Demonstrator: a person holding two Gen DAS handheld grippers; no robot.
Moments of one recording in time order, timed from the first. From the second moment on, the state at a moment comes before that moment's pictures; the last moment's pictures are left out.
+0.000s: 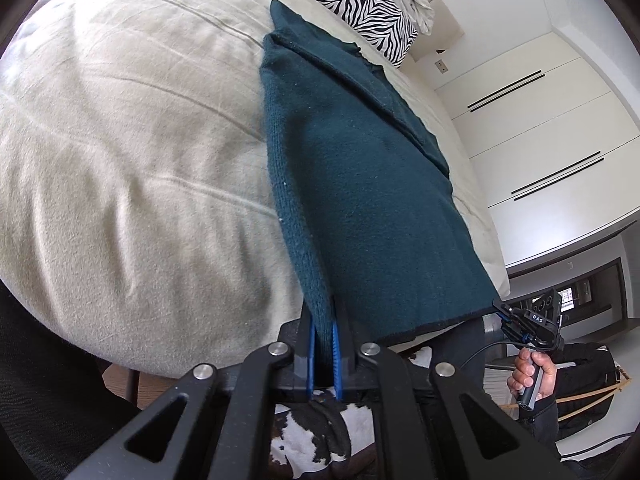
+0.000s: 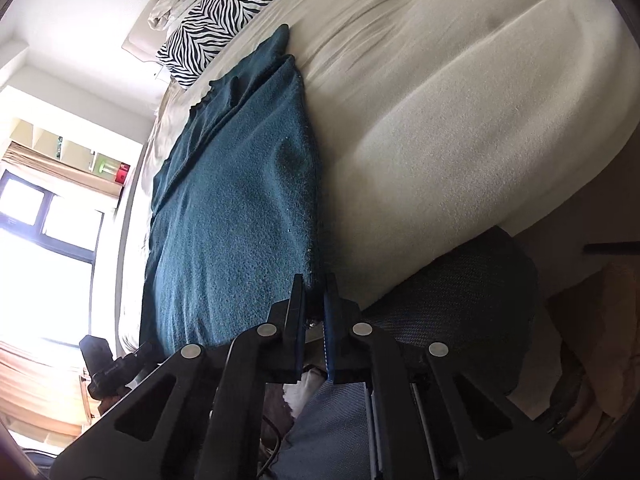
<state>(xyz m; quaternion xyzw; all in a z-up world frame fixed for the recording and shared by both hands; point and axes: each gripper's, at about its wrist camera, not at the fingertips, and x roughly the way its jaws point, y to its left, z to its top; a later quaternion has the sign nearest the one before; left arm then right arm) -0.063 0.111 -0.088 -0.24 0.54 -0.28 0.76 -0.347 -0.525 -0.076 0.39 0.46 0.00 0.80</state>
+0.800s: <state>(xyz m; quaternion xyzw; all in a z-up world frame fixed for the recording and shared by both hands) 0.059 0.123 -0.007 -0.39 0.40 -0.33 0.76 -0.207 -0.540 0.031 0.43 0.30 0.07 0.85</state>
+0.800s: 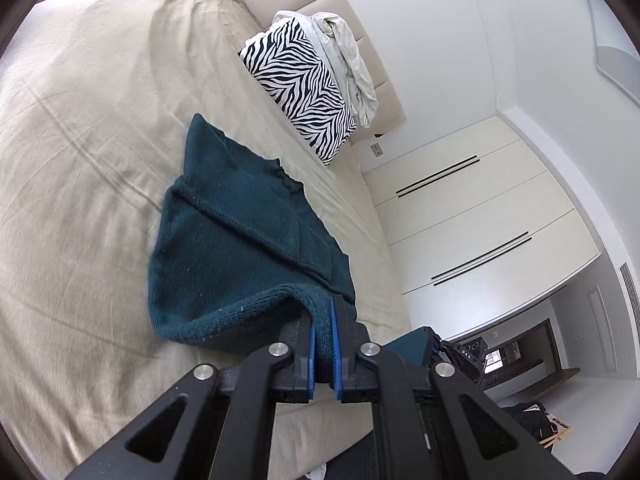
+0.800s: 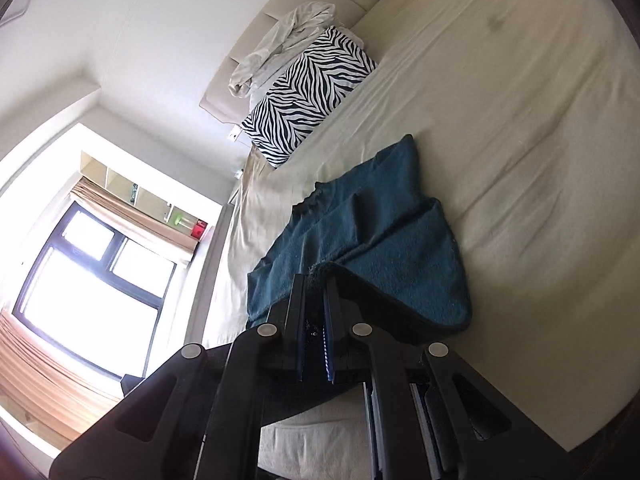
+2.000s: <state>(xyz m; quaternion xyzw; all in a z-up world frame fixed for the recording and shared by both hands) 0.285 0.110 -0.078 -0.39 0.45 -0.21 0.78 0.090 -0.593 -0.087 0.42 0.36 -0.10 0.82</state>
